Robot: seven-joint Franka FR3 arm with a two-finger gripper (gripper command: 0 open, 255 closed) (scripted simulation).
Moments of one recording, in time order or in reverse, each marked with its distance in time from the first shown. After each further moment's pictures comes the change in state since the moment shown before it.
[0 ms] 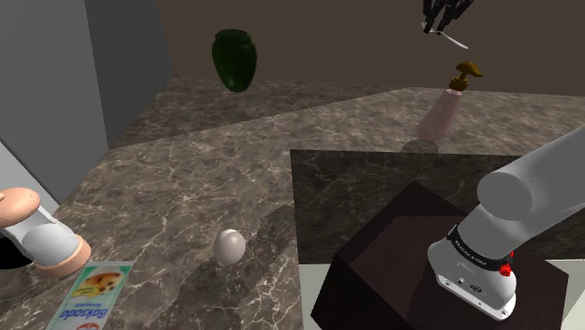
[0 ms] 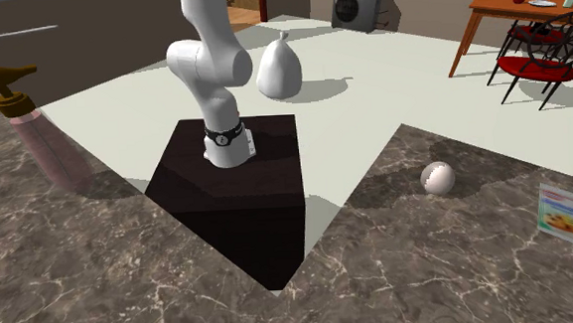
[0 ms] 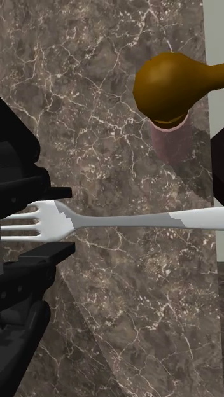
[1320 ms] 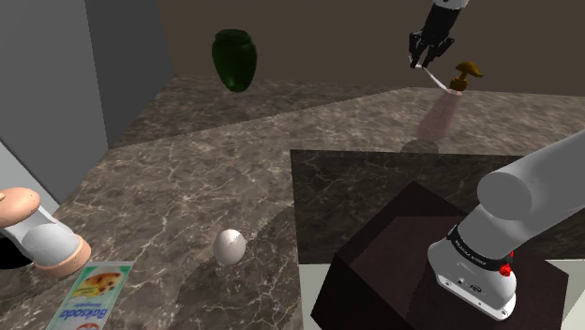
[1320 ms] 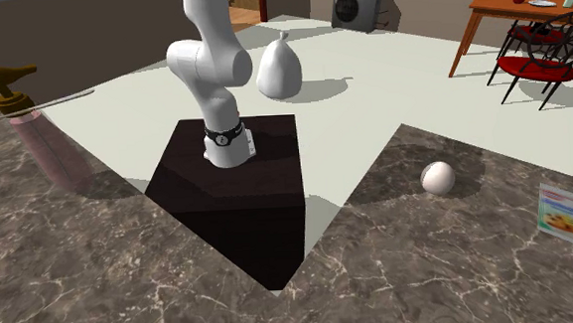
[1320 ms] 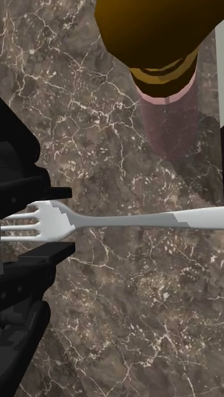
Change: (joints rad) arm -0.003 -0.056 -0.003 -0.326 -0.005 0.270 -0.002
